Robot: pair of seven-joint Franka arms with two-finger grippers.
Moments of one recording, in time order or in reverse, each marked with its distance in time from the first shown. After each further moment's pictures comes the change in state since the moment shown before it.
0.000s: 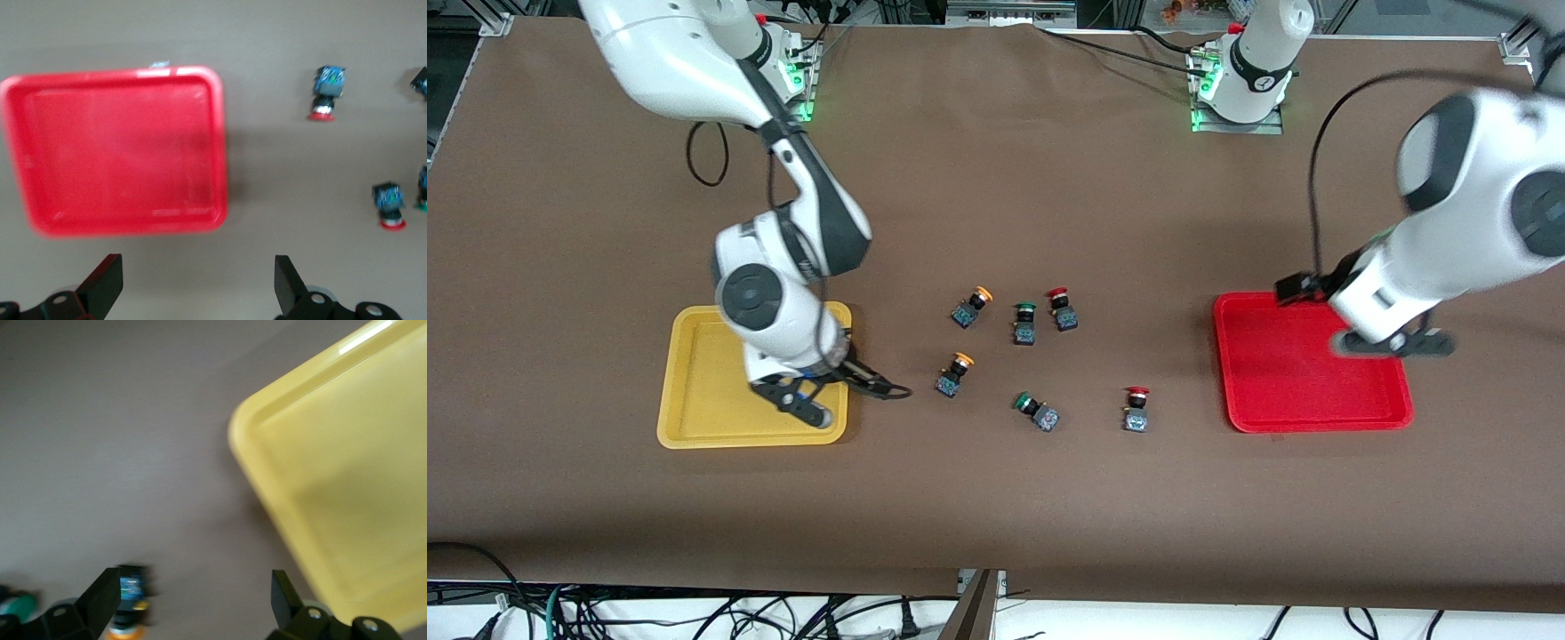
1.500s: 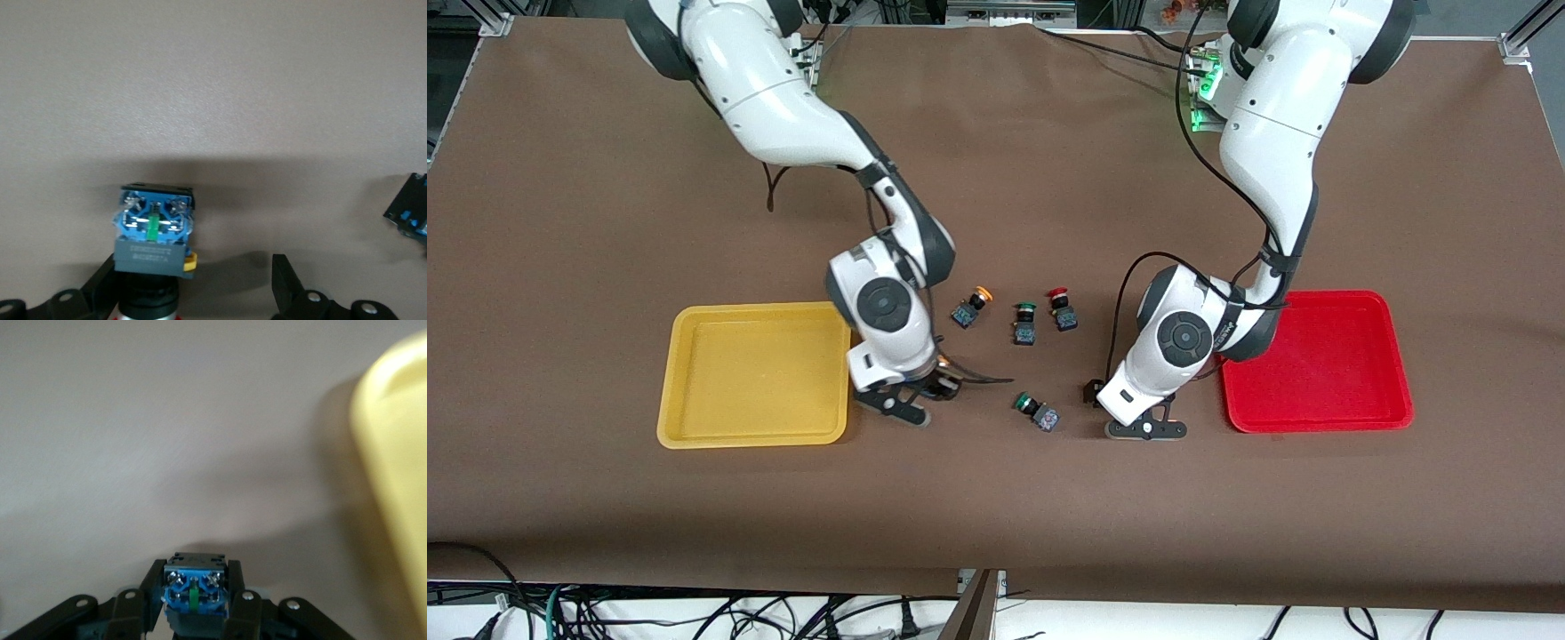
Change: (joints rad) left arm -0.250 0.532 0.007 0.112 -0.001 0.648 -0.244; right arm 0.121 0.208 -0.098 0.216 -0.015 -0.073 -0.165
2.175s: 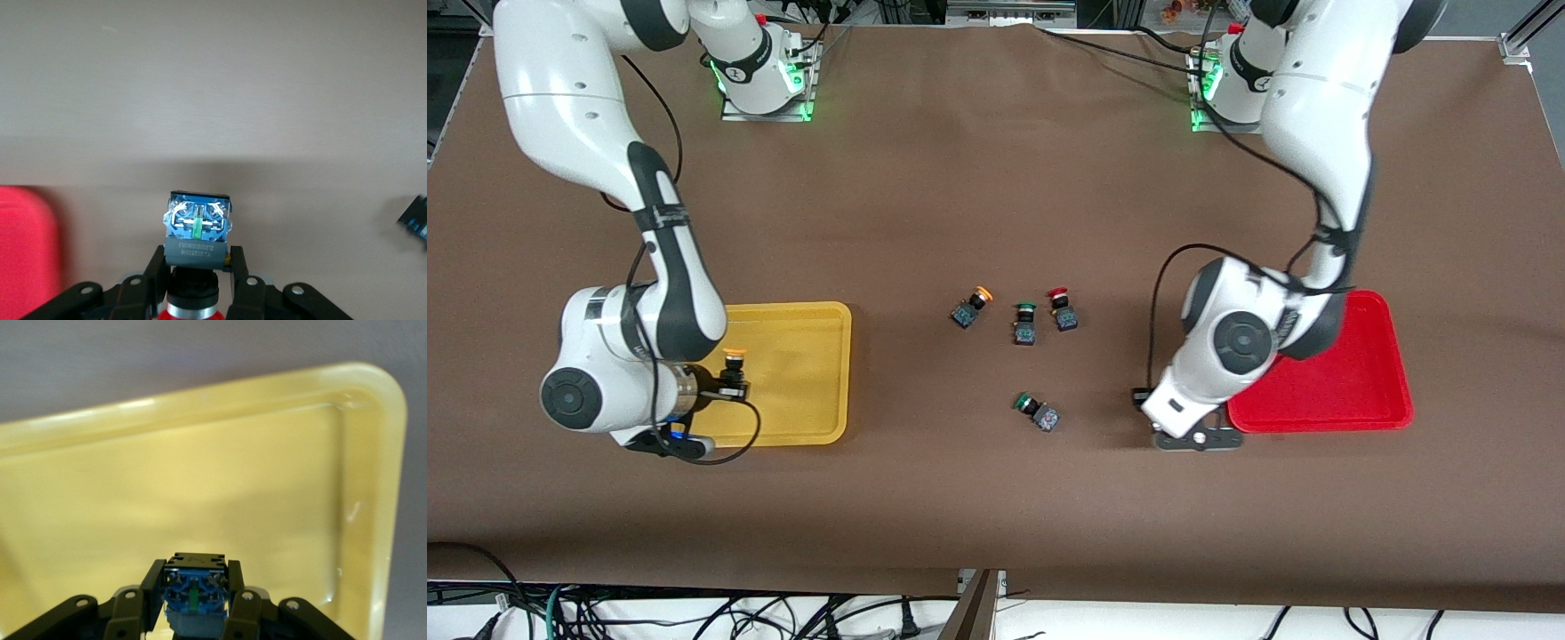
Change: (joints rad) left arm 0.064 -0.160 0.057 0.029 0.000 -0.254 0.076; right arm -0.434 -0.083 -0.001 -0.112 0.068 -0.287 -0.641
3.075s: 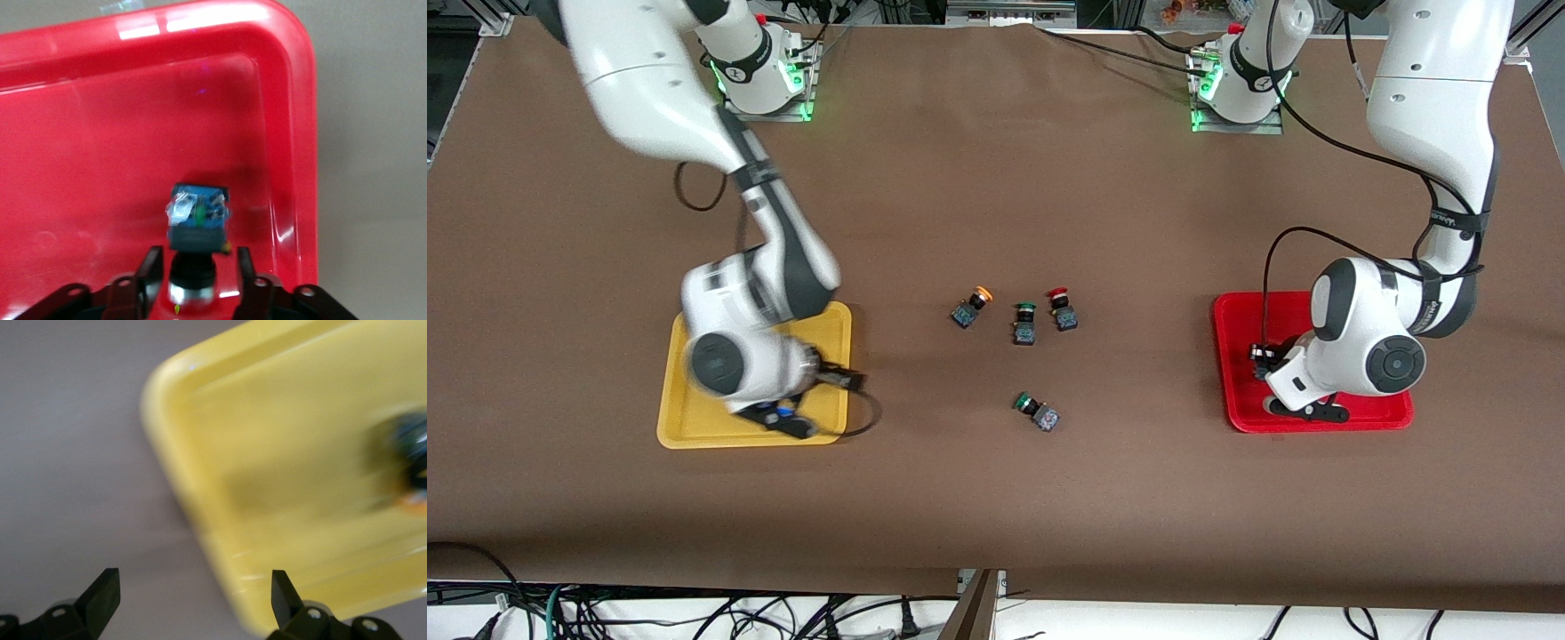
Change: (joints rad) left arm 0.235 -0.084 -0.010 -0.267 0.000 -0.114 0.375; right arm 0.279 -0.033 0.090 0.025 0.011 0.056 0.586
